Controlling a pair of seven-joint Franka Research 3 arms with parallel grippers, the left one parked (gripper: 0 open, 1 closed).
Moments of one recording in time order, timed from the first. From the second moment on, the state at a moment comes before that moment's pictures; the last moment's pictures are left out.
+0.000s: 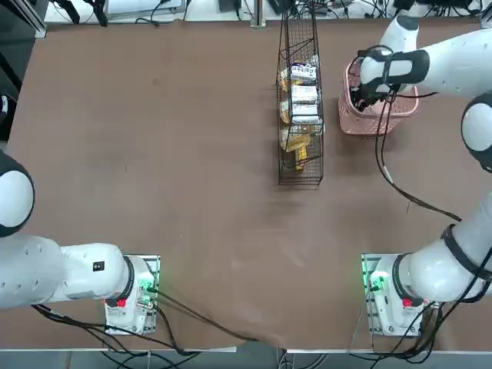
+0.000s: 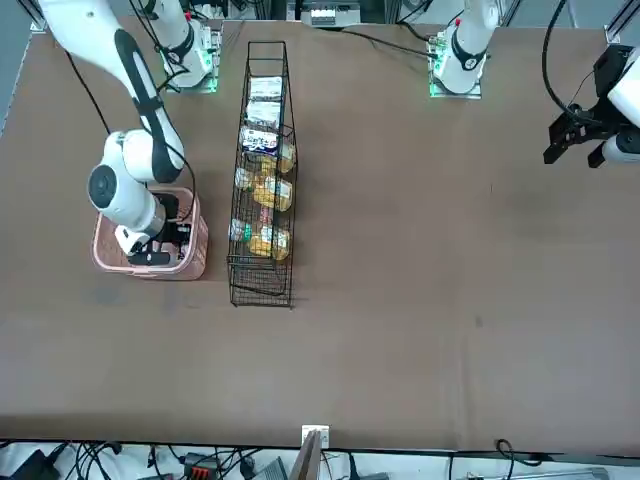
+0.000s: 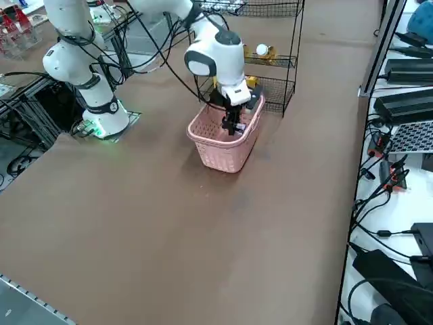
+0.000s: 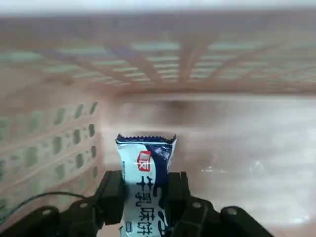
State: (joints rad) arm 0.12 0.34 0.00 -2.13 0.13 2.44 0.03
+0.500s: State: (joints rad) arm 0.12 0.24 0.00 -2.12 0.09 2.32 0.02
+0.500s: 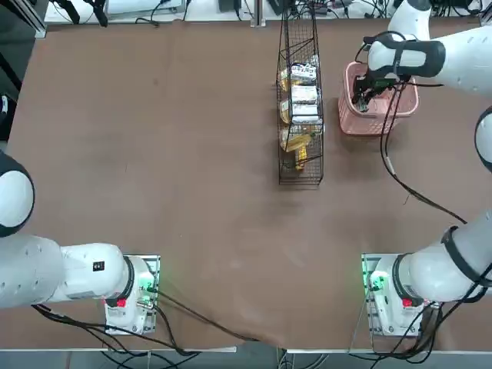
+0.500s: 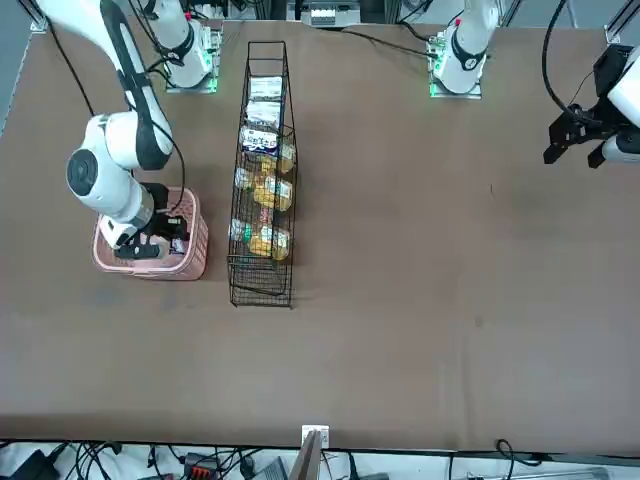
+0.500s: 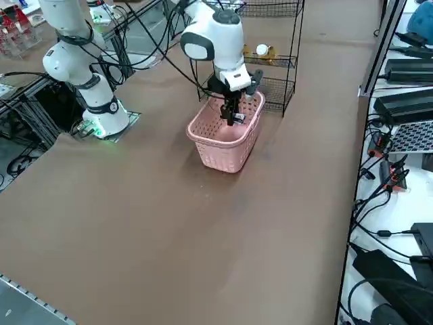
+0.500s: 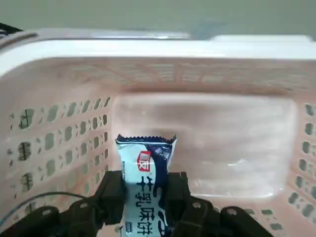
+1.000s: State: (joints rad) arm 0.11 0.18 -0.02 -2.01 0.06 2.08 0.02
